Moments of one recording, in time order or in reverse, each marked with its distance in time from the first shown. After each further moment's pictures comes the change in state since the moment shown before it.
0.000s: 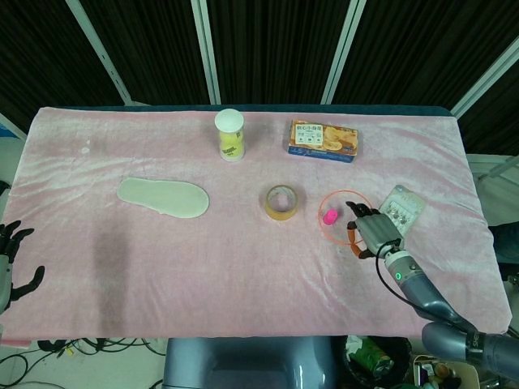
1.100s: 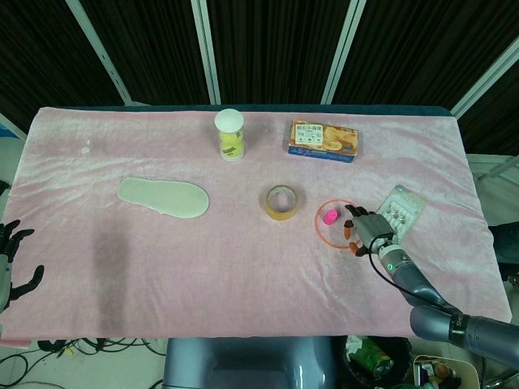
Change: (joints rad) left arm -0.002 0.000 -0.003 0.001 -0.005 -0.002 -0.001; right arm 0.105 -0.053 -0.065 0.087 0.171 -0.060 -0.007
